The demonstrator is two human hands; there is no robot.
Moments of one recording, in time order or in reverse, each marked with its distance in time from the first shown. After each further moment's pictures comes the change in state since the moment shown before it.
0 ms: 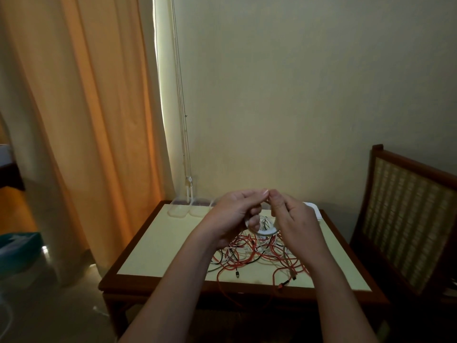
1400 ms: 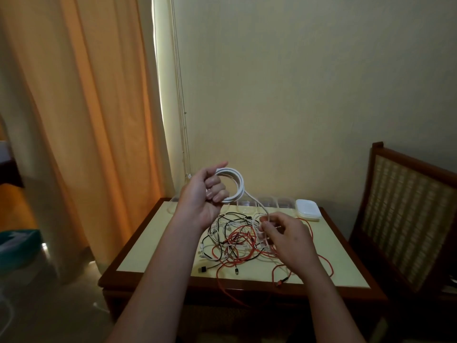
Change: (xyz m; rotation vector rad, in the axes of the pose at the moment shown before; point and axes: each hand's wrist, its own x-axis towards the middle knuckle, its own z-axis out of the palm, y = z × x) left_hand 0.007 0.024 -0.035 -0.654 0.320 0.107; right_hand -0.007 0.054 0.021 0.011 -0.073 0.167
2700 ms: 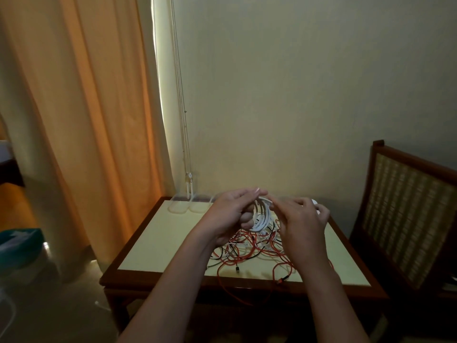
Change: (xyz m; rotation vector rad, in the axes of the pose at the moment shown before) left_hand -0.013 -0.043 -0.001 0.621 -0.239 -0.095; right_hand 0.000 -0.013 -0.009 -0.661 0.320 -0.372
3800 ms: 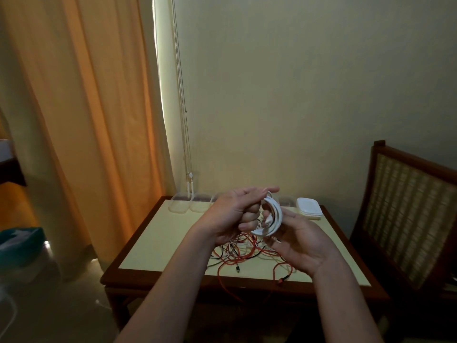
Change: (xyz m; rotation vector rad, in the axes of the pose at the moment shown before) left_hand -0.007 0.009 0.003 -0.102 -0.162 -0.040; right_hand 0.006 -0.015 -0.026 1.684 -0.573 0.877
